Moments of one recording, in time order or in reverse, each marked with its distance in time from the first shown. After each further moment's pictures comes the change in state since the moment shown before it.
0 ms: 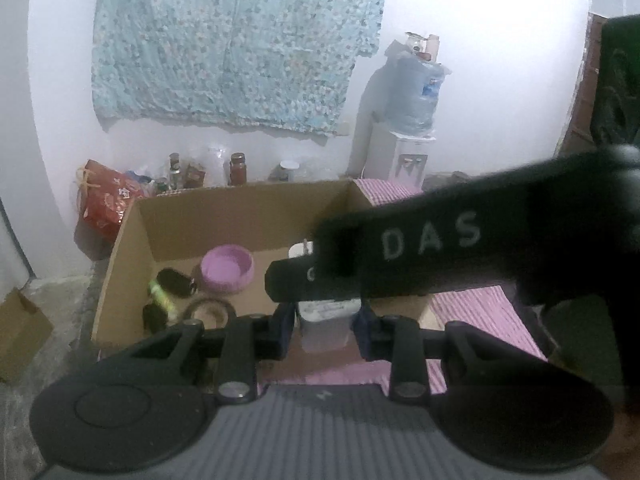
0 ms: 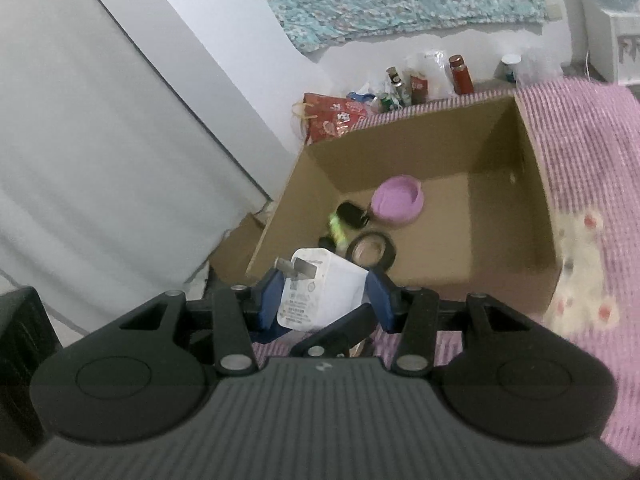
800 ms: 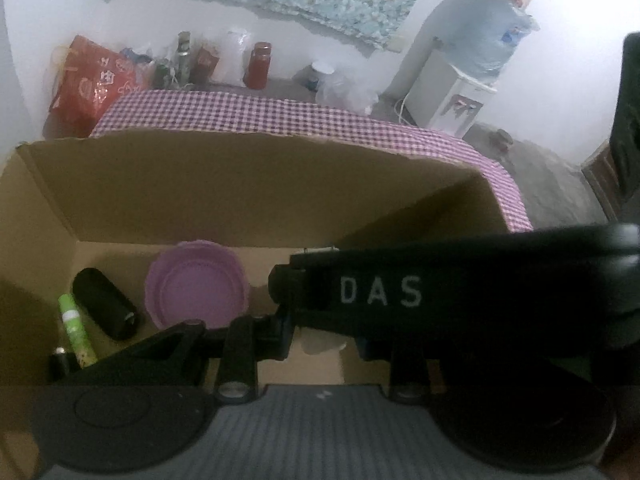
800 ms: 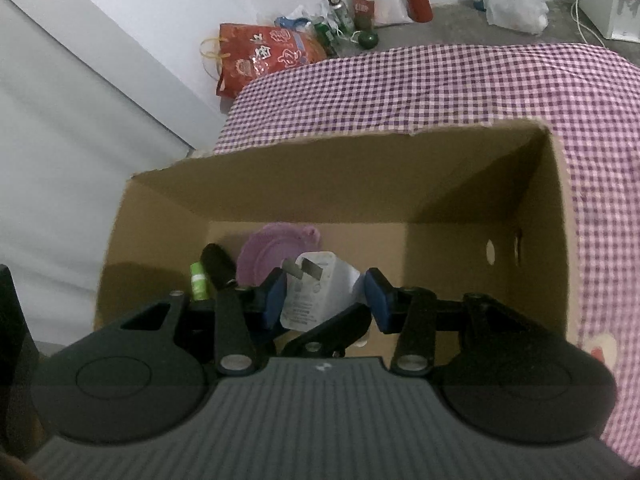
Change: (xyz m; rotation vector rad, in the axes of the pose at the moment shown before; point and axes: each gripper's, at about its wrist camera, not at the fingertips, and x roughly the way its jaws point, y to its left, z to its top) left arm 0.219 0.079 0.062 -0.229 0.323 -0.021; right arm 0.194 -0.112 0.126 0.062 0.294 -0.147
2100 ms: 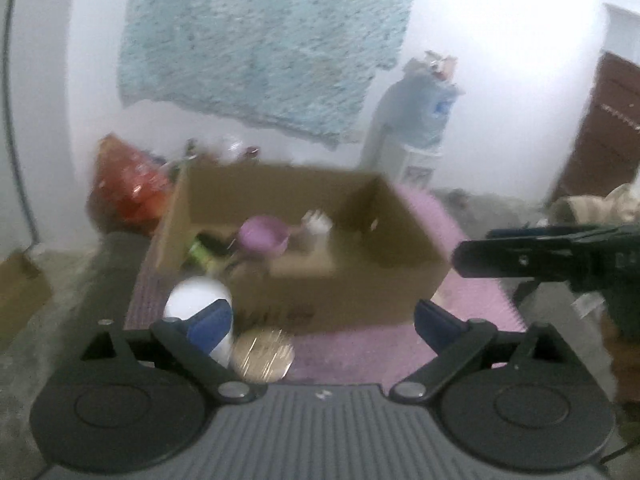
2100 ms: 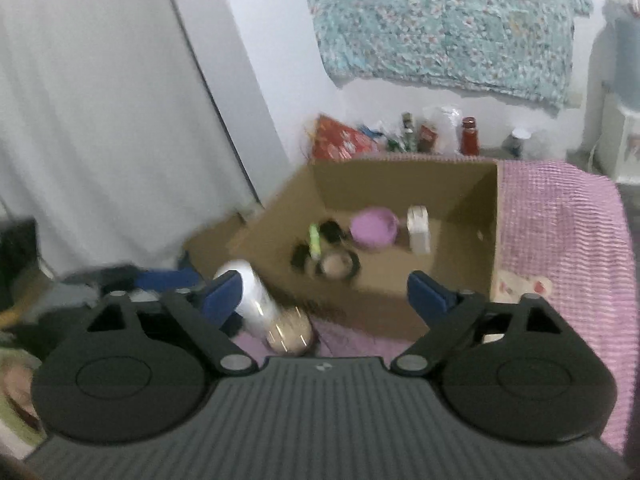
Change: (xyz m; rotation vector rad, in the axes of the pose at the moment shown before) left arm -0.220 0.027 -0.216 0.136 -0.331 -0.032; right arm -0.217 0.065 -0.238 -0.349 -0.375 0.028
